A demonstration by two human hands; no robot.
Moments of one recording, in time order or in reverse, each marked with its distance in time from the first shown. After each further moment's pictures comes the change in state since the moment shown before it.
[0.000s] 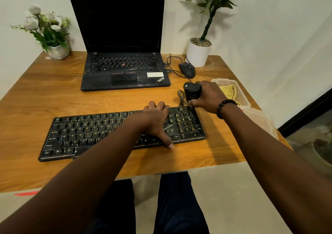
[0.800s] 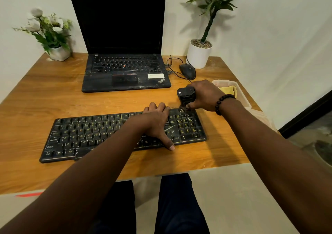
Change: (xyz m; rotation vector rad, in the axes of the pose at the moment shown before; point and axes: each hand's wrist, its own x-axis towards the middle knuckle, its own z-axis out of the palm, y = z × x) left_hand -0.005 0.002 -0.001 -0.011 0.034 0.016; right_hand 0.011 -0.014 -0.010 -0.189 -0.137 -0.199
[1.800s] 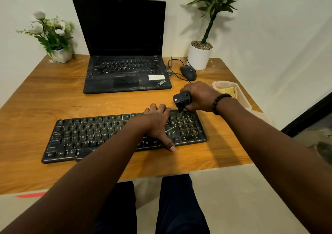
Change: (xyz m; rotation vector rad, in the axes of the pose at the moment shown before) left_hand 0.001 -0.002 0.001 -0.020 -0.006 -0.015; right_hand 0.009 -0.006 0.002 -0.091 -0.034 -0.171
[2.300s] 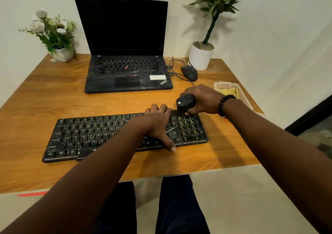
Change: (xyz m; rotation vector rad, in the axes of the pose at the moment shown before) left_hand 0.002 -0.001 0.001 0.007 0.008 0.012; right_hand -0.006 0.001 -0.003 0.094 -0.085 -0.042
